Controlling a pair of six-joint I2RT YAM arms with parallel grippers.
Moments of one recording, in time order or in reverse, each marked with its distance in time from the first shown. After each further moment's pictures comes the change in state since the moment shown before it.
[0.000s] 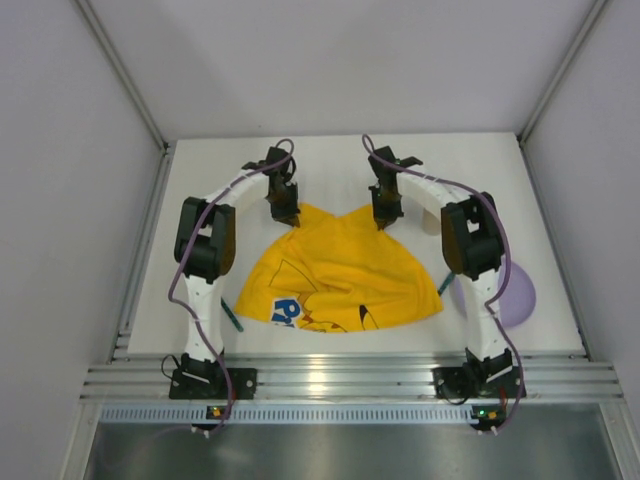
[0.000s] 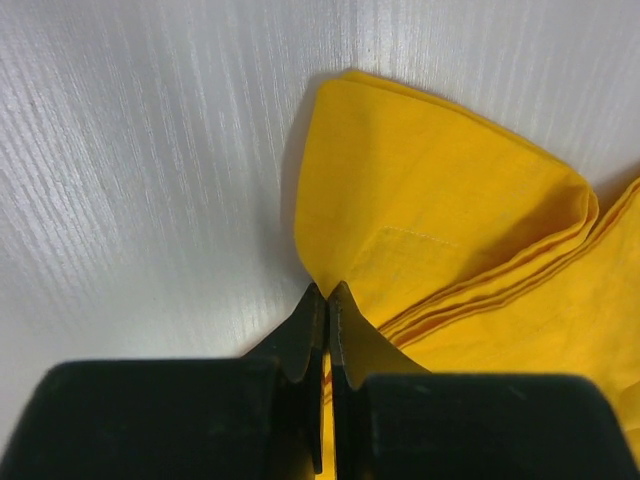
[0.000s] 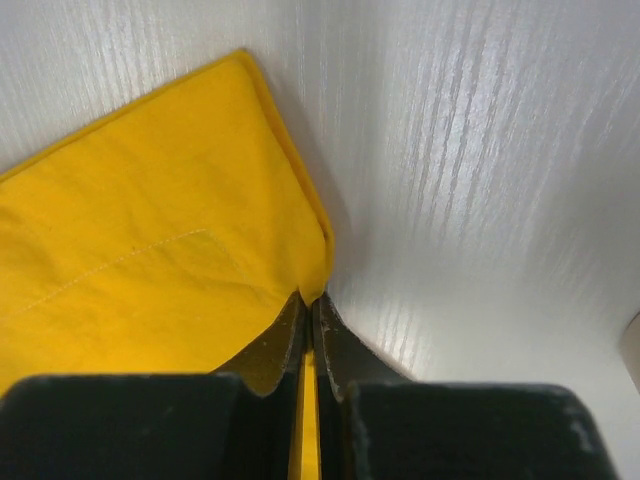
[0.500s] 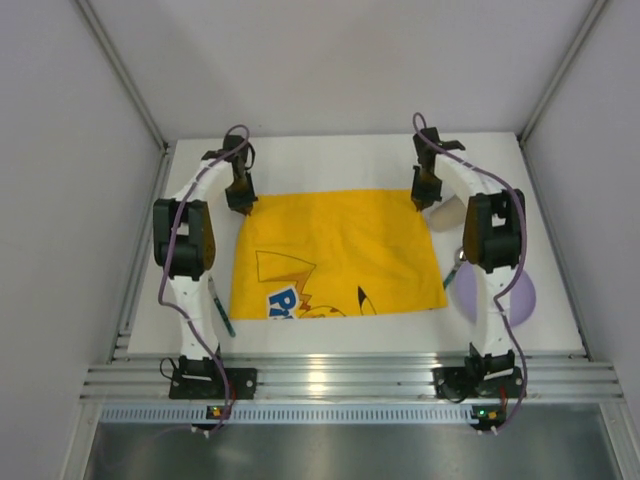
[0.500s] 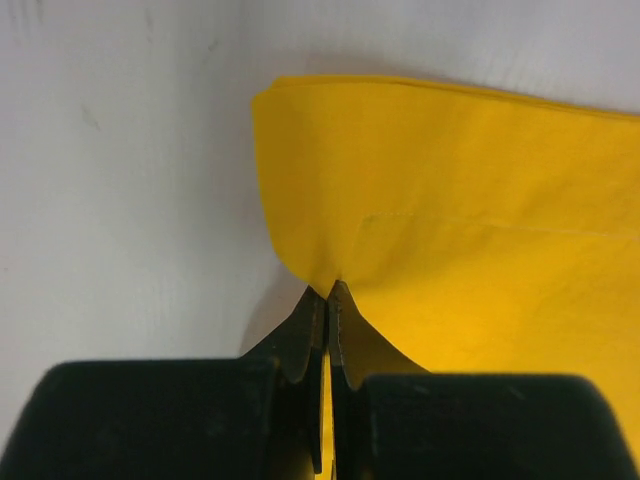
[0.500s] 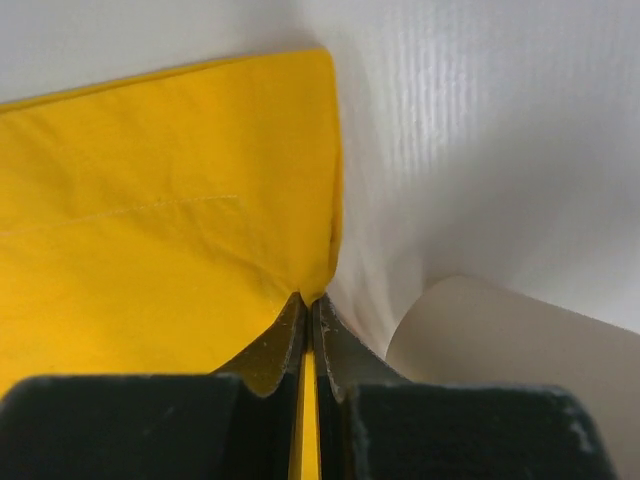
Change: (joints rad) left arm 0.191 -0.031 0.062 -0.122 -0.257 0.040; right arm -0.200 -0.002 0.069 -0.060 0.108 0.035
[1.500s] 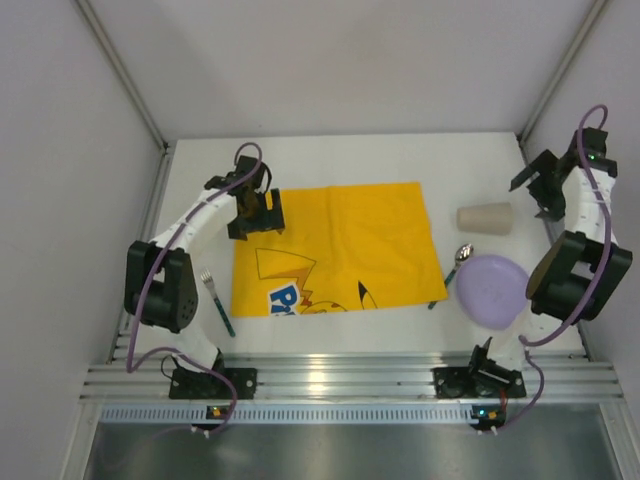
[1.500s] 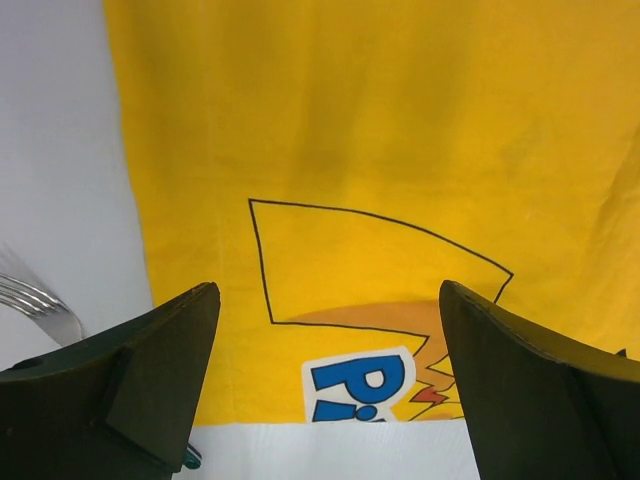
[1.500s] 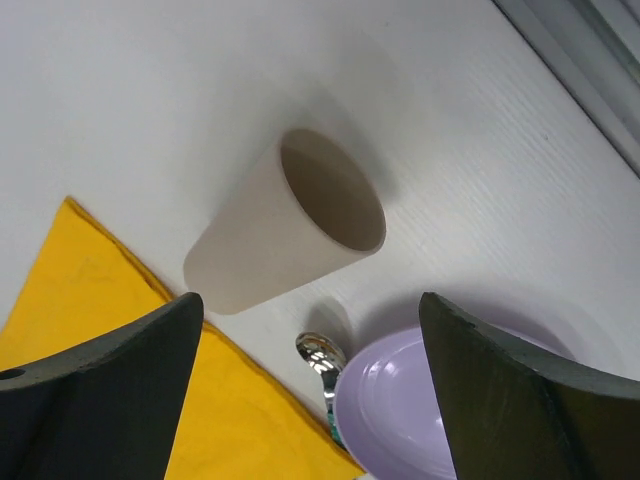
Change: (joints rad) left arm -0.157 -0.471 -0.407 0.027 -0.012 -0.114; right arm -0.622 -0.479 -0.261 0.054 -0.203 0.067
